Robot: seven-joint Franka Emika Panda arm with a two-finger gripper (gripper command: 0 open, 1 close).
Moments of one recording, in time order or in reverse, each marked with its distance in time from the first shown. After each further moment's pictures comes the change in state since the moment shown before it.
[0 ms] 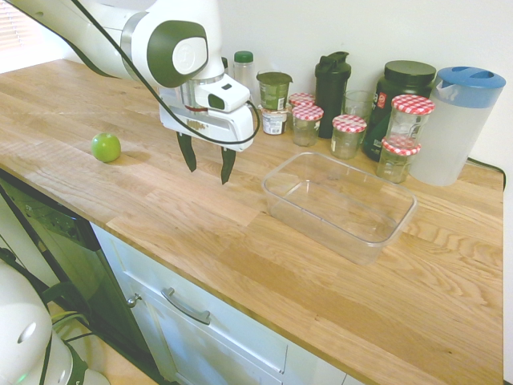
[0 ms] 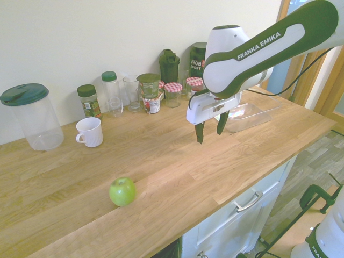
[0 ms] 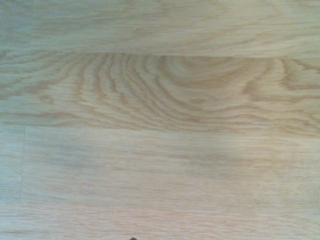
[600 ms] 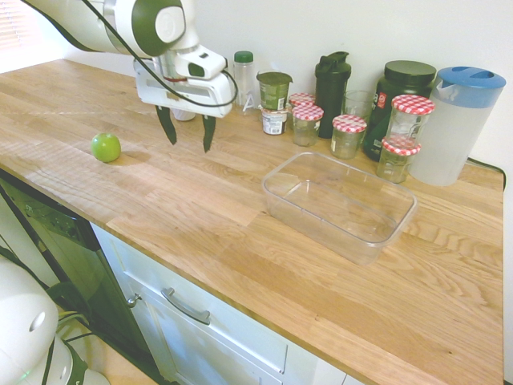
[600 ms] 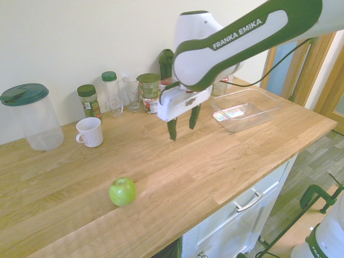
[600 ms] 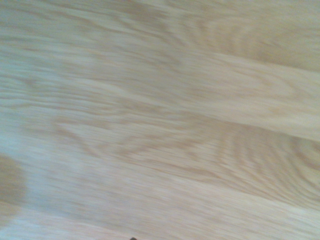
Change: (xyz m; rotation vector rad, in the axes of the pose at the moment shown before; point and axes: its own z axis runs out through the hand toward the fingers) arm -0.073 -0.122 -0.046 0.037 0.012 -0.288
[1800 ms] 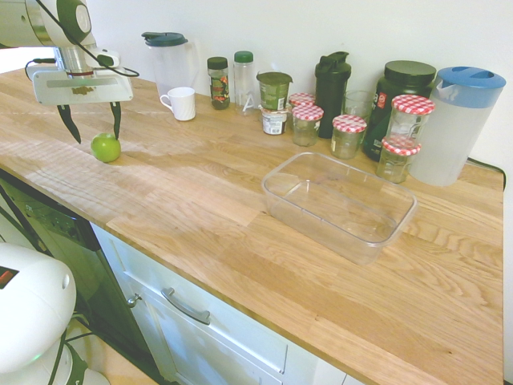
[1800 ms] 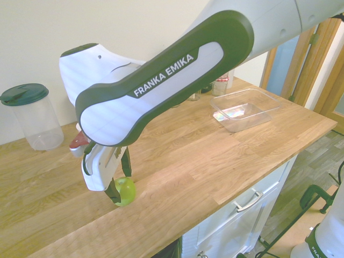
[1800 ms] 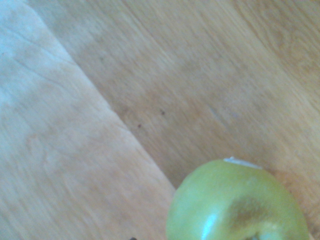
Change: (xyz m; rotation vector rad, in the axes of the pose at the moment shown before) arm -0.131 -0.159 0.050 -0.093 -0.078 -0.551
